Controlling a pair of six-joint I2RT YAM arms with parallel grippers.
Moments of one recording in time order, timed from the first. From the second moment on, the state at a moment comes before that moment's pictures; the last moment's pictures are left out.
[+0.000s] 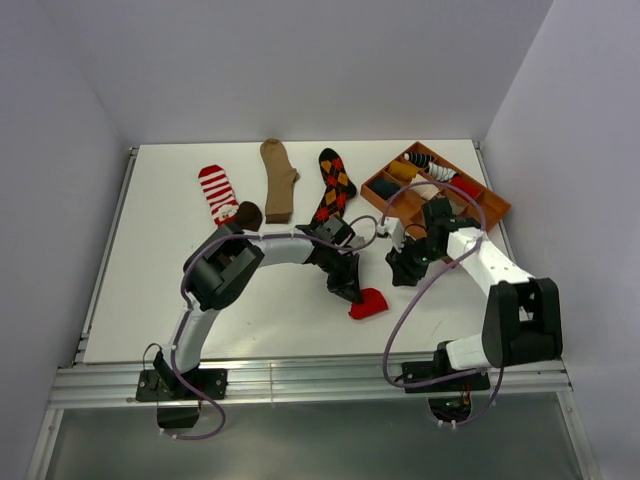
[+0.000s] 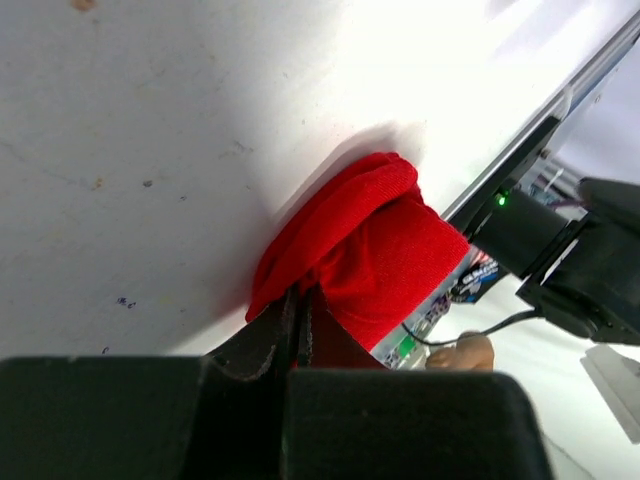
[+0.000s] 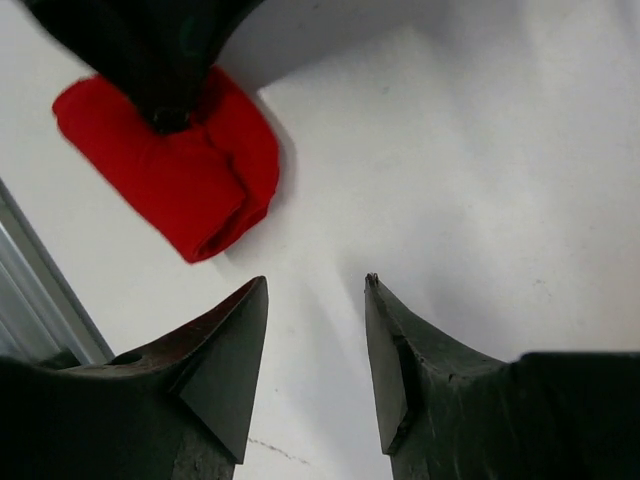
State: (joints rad) left arm -0.87 2.18 1.42 -0.36 0.67 -0.79; right arm 0.09 1.40 0.88 -0.82 -0.58 -0.86
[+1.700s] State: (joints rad) left arm -0.86 2.22 1.44 -0.44 0.78 -0.77; right arm 0.60 1.19 0.60 -0.65 -0.47 -0.96
